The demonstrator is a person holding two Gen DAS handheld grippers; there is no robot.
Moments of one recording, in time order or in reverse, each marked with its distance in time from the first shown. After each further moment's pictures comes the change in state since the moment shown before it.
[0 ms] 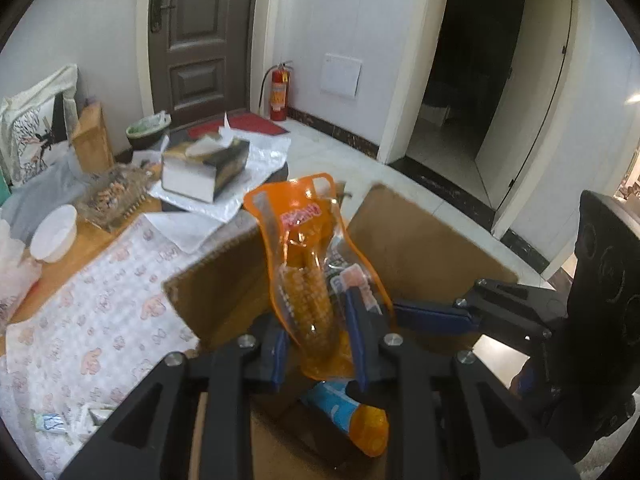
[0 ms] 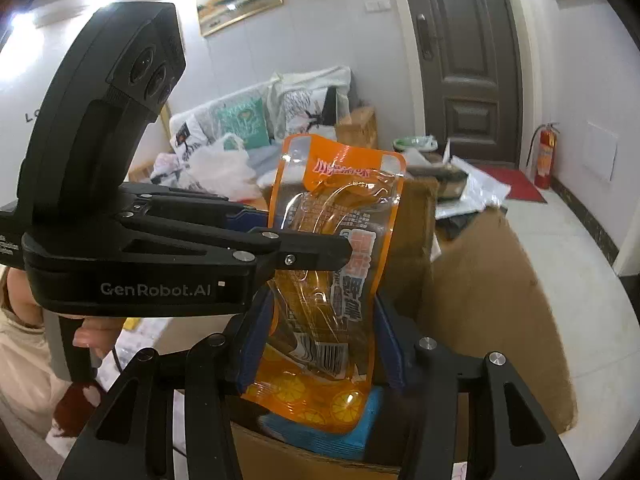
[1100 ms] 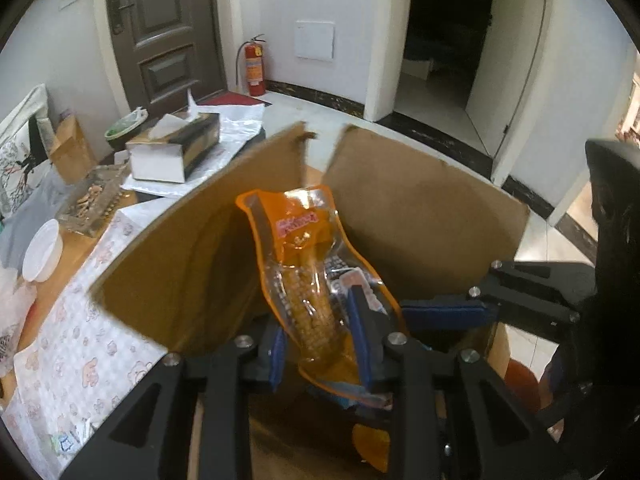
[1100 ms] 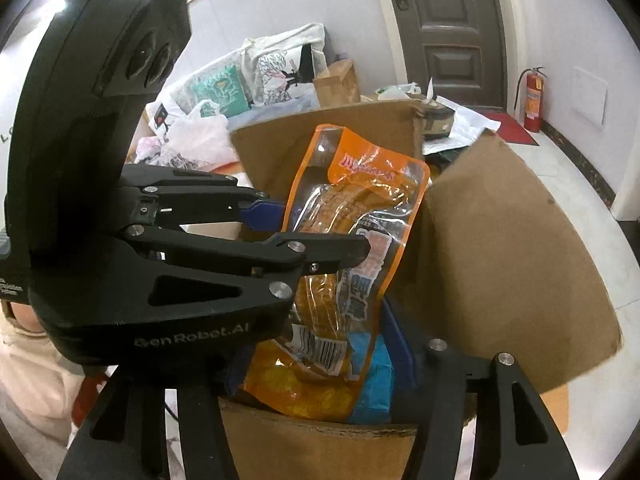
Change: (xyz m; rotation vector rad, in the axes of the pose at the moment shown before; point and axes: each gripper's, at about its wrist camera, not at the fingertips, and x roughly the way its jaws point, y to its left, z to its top) left arm 0.035 -0.018 -0.015 0.155 0.125 0.006; right arm 0.019 -0.007 -0.011 0.116 0.163 -0.029
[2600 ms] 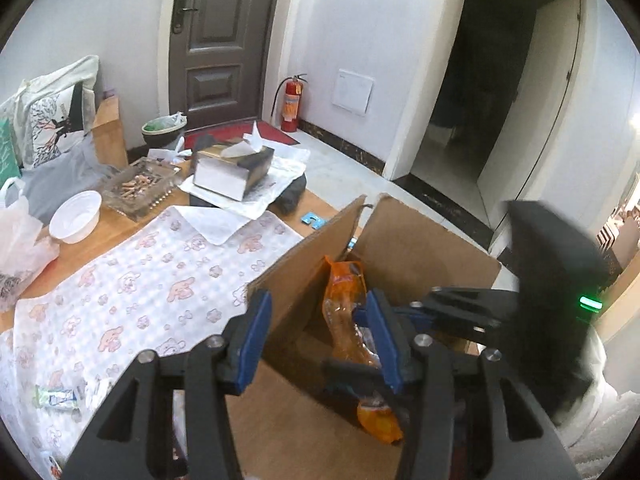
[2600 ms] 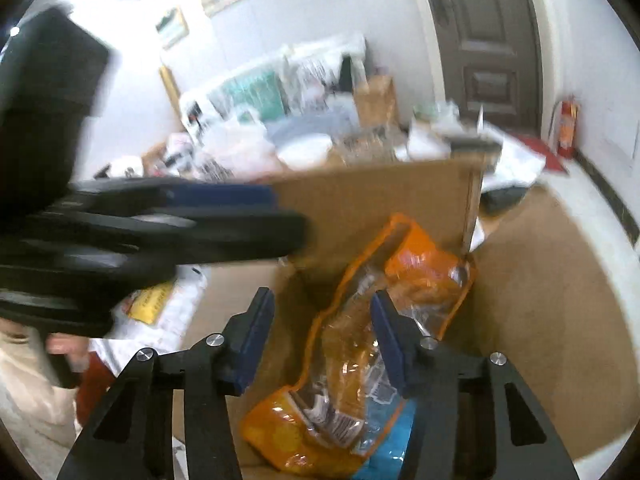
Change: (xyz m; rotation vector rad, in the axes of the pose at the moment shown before) left arm -0.086 0.058 -0.025 -0.220 -0.190 -0.013; right arm 0.029 0.018 0.031 -0.066 -0.014 0.105
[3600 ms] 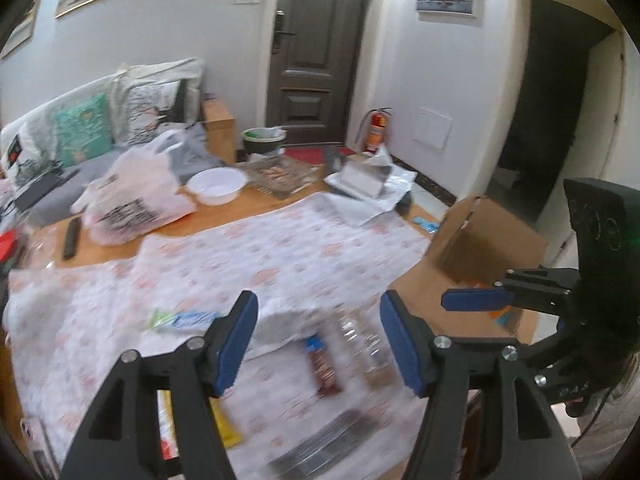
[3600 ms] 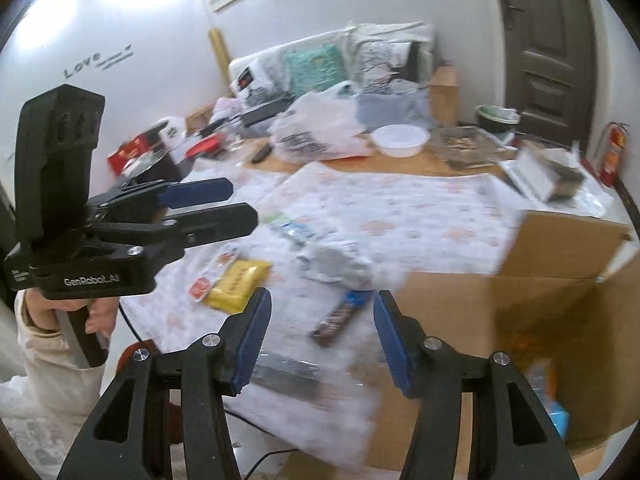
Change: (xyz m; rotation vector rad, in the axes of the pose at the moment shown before) left arm -0.160 0.108 -0.112 -0.150 -0.122 0.256; right arm 0.012 0.167 0.006 -0.165 0.069 0.107
